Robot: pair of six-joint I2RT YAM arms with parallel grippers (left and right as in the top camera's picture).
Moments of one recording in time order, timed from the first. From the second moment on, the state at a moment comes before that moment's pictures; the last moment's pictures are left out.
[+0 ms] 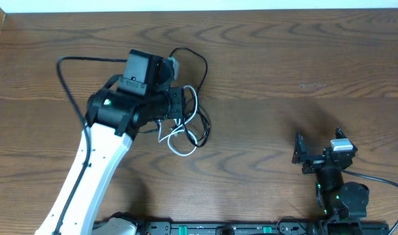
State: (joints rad) left arm -0.33 1.35 1.38 -1.03 0.26 -0.36; right arm 0.04 0.01 0.01 -0.07 -0.06 0.02
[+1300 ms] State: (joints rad) left arm -0.33 1.33 1.37 -1.06 0.38 -0.47; right arm 0.04 0.01 0.01 -0.07 -0.06 0.02
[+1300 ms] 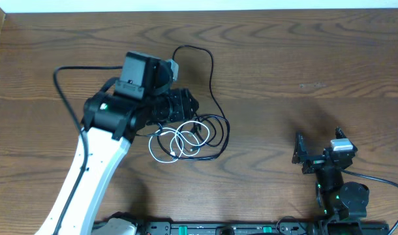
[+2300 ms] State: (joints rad) left arm -0.33 1.81 1.37 -1.19 0.18 -0.13; right arm 0.04 0.01 0.01 -0.07 -0.06 0.02
